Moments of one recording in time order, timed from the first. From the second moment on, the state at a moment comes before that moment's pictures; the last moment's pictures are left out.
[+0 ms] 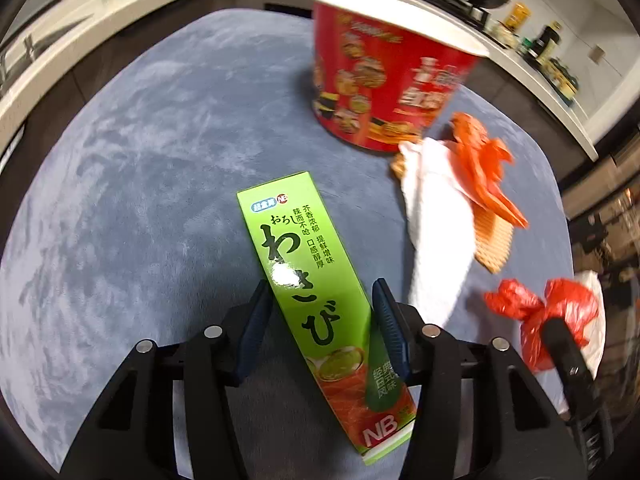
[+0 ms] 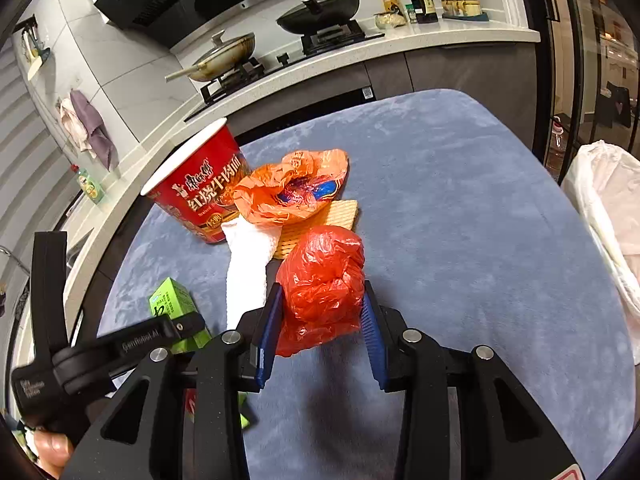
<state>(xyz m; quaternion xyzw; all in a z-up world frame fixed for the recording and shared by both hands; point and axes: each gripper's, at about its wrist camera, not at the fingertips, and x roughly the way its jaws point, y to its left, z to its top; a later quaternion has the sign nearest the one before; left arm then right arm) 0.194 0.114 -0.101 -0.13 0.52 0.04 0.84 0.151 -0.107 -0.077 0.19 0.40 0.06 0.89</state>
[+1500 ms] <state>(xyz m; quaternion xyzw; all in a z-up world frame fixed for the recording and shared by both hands) 0.121 -0.174 0.014 0.08 0.34 -0.33 0.88 0.032 -0.343 -0.015 0.24 0.27 -0.15 0.92</state>
